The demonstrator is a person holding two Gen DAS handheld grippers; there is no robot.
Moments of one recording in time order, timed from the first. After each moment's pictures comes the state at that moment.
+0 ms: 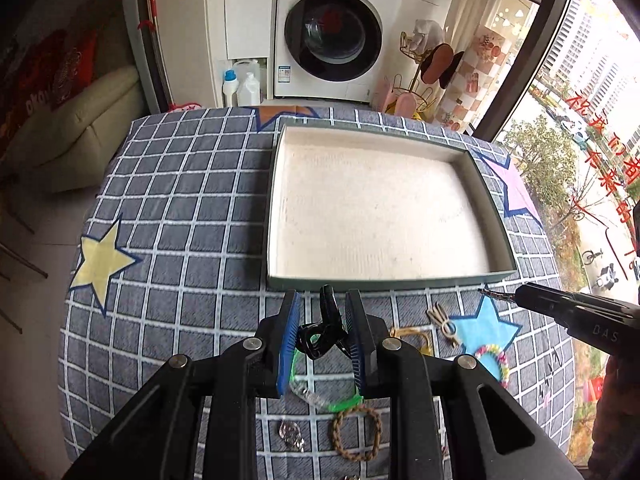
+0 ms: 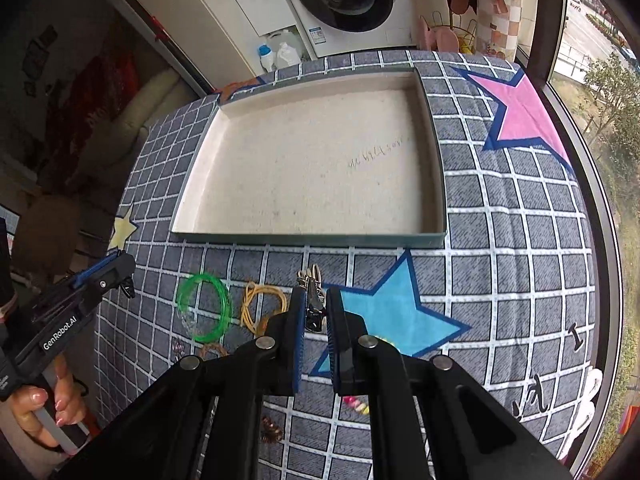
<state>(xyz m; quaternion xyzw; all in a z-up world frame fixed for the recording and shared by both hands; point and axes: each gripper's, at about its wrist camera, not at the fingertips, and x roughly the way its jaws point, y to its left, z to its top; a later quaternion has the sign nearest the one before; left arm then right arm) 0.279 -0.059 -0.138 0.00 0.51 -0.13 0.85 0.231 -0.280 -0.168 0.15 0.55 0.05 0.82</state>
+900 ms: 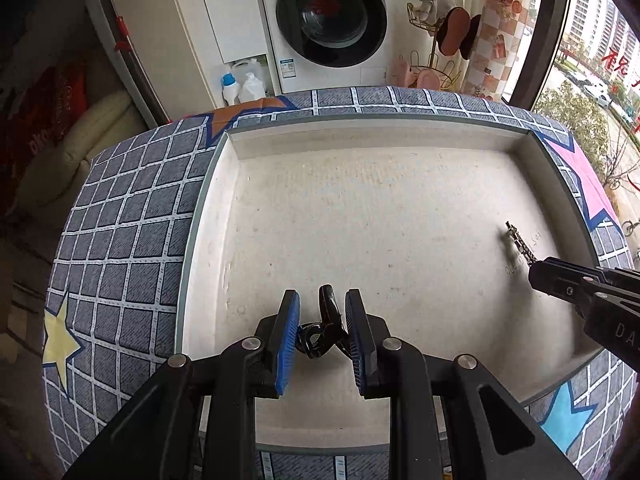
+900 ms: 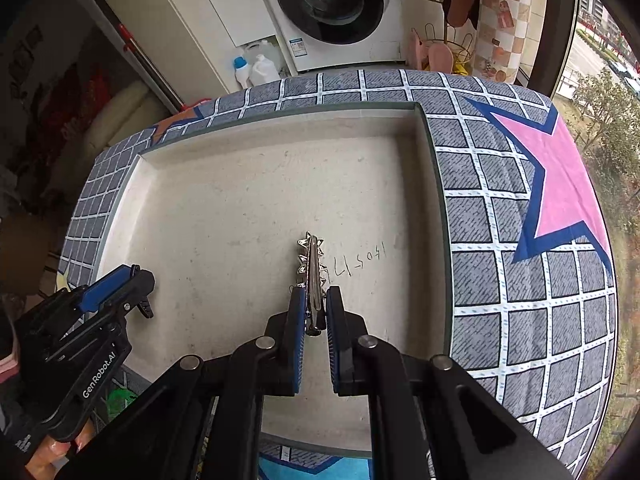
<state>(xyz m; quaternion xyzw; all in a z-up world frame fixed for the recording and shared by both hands) 0.369 -0.139 -0.227 0.09 0.52 -0.09 0.85 0.343 -0.309 -0.232 0.12 0.54 0.02 0.83</state>
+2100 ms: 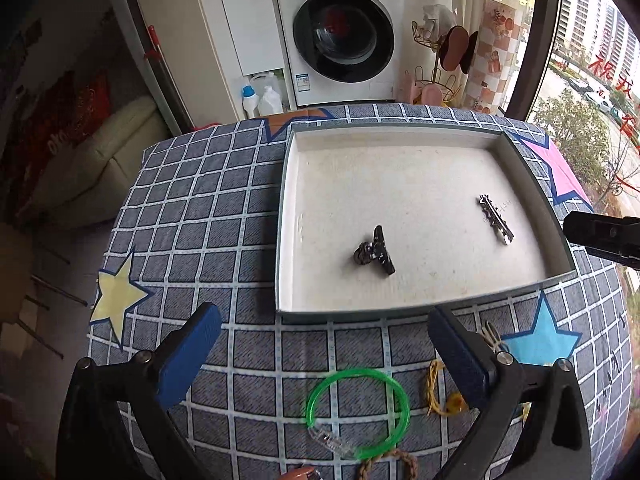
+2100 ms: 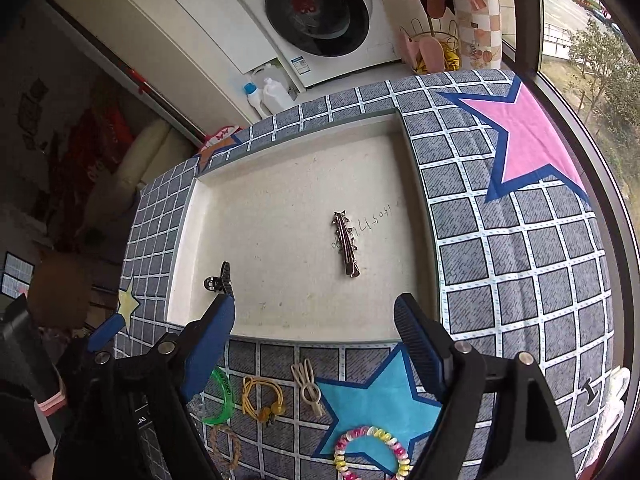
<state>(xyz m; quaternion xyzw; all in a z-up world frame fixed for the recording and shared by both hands) 0.290 -0.078 -0.167 0.09 0.49 -0.08 0.86 0.279 -0.314 -0.176 0.22 0.51 0.03 0.83</state>
